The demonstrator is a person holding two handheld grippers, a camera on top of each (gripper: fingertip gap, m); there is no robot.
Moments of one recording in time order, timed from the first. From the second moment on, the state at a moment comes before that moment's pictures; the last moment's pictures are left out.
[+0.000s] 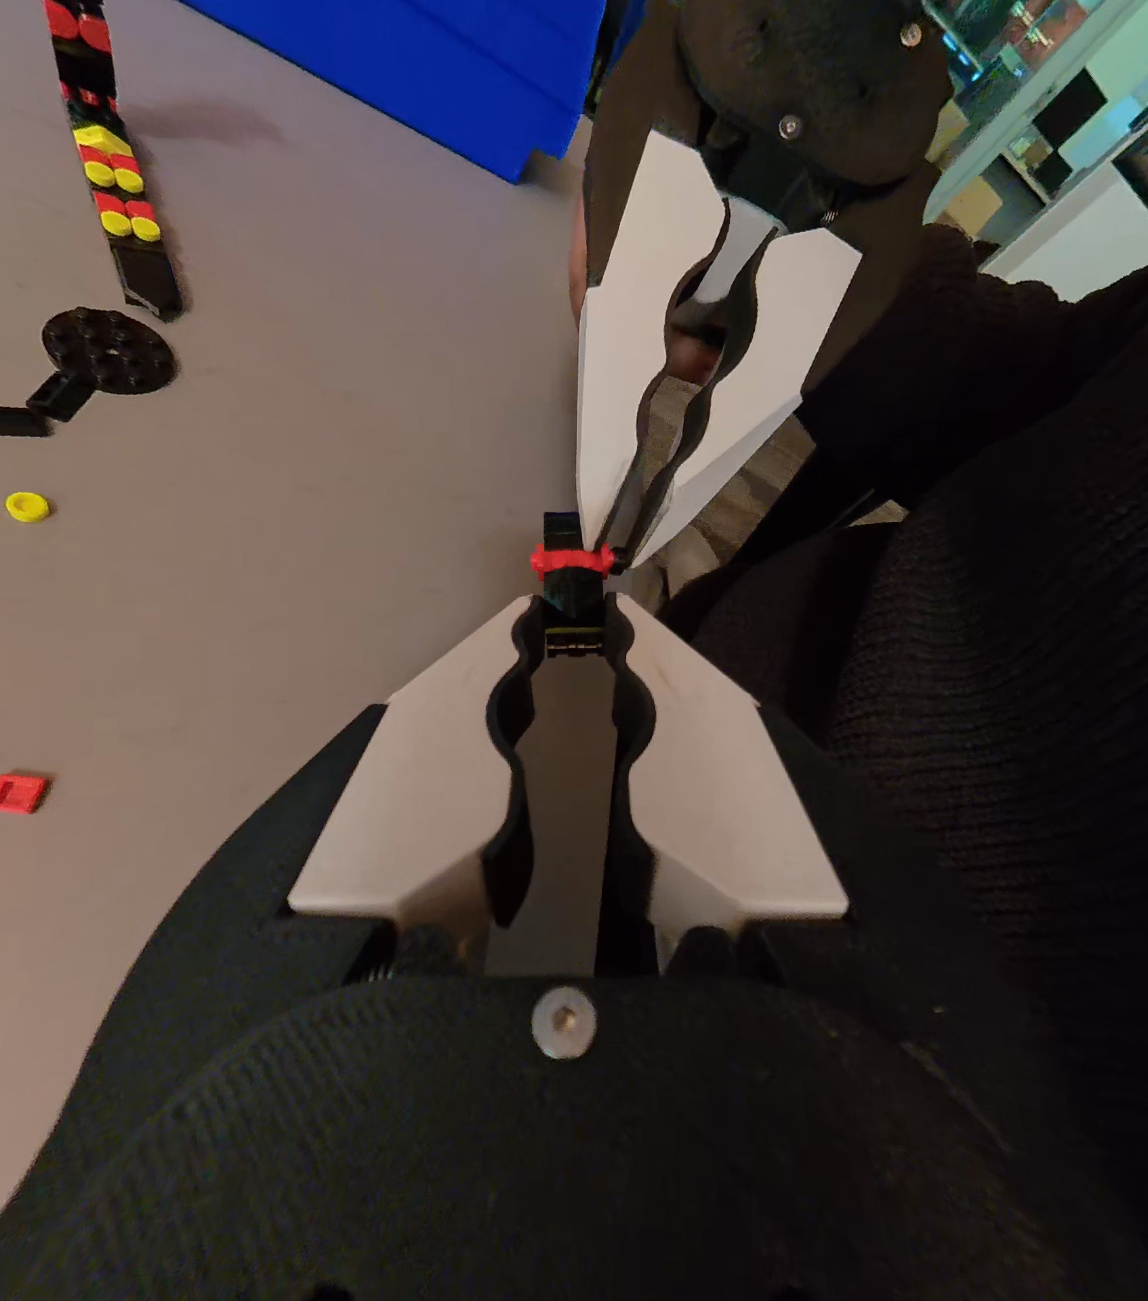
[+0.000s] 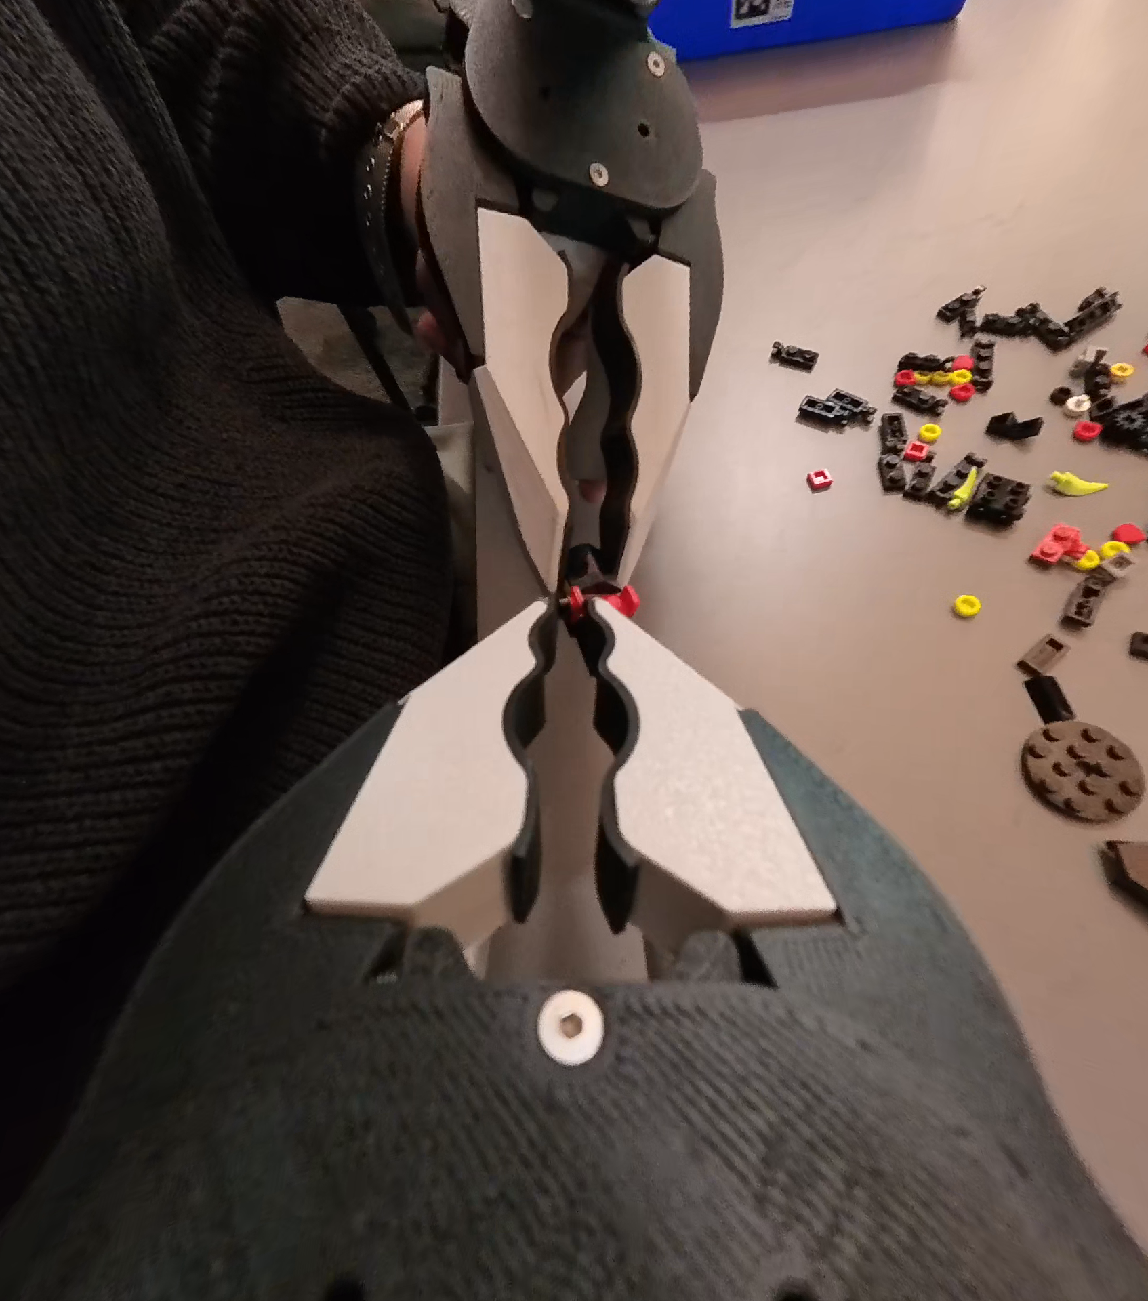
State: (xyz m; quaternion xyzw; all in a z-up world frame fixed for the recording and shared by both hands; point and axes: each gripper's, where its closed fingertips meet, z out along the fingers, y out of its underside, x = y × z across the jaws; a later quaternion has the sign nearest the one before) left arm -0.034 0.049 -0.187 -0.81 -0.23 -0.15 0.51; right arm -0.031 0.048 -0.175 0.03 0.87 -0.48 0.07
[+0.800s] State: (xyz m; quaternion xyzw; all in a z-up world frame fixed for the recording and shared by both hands) left arm -0.032 0.052 -0.197 -0.83 -0.24 -0.13 0.49; right arm -0.028 0.051 -0.186 0.04 0.89 -0.45 0.10
